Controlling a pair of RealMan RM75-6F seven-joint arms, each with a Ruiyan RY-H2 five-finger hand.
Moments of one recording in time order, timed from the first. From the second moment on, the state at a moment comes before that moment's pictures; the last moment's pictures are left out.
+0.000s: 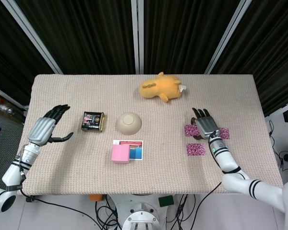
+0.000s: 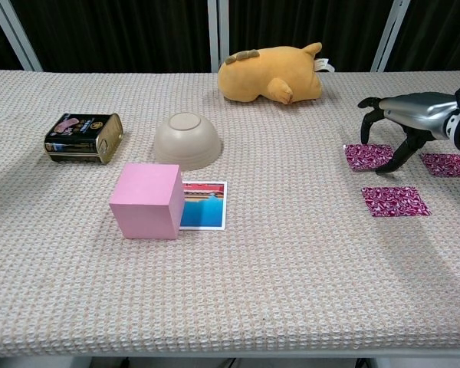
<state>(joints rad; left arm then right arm) -0.48 -1.27 -0.06 -1.31 1.50 1.16 -0.40 0.73 -1.53 0.13 -1.24 -0.99 0.83 -0.36</state>
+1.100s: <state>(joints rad) -0.46 -1.26 -0.05 -1.30 1.51 1.19 -0.43 0.63 -1.38 0.03 -1.62 -0.95 0.95 -0.49</state>
